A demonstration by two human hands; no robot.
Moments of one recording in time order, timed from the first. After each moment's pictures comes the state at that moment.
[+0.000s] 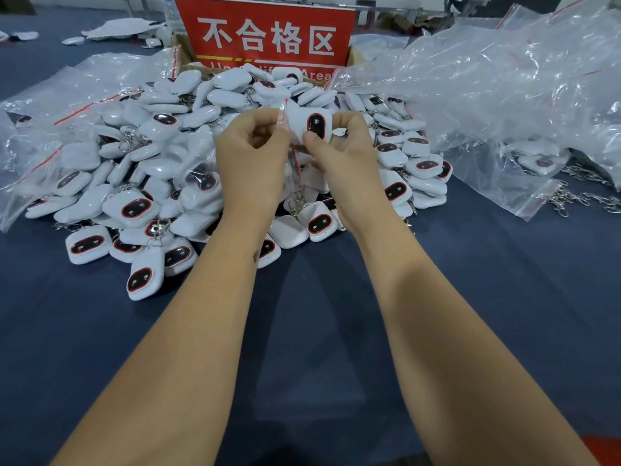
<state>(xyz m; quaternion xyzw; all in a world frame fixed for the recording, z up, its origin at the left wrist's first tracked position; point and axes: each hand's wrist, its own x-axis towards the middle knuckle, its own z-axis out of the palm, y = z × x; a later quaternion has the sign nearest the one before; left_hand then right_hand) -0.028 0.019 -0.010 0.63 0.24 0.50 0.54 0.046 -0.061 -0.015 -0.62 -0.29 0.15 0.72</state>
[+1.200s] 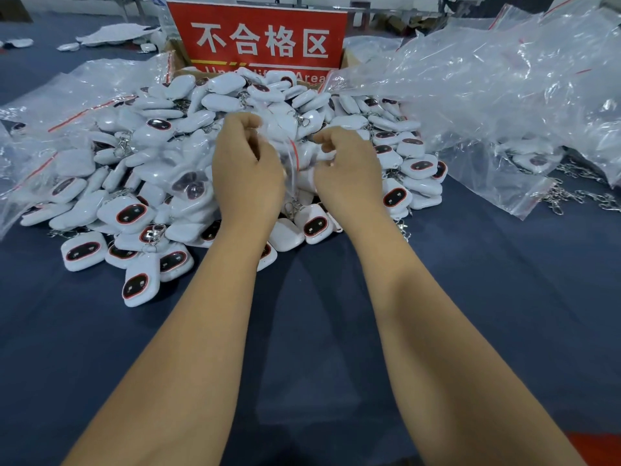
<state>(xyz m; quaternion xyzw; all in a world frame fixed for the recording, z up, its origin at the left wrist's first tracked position) -0.025 0.024 -0.023 0.72 0.29 0.50 0.38 0.053 -0.065 -0.017 -0.84 -0.33 -0.03 0.43</state>
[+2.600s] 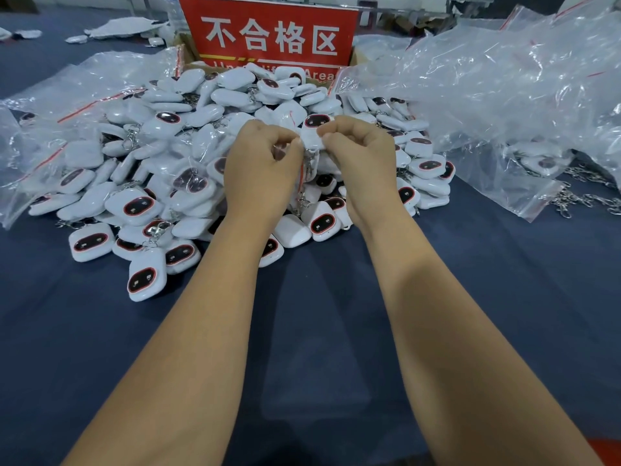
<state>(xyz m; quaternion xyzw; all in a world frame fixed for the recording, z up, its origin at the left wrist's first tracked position) -0.028 0.028 -0.023 0.80 0.27 0.41 0.34 0.057 -0.060 -0.014 -0.62 -0.26 0.09 0.73</state>
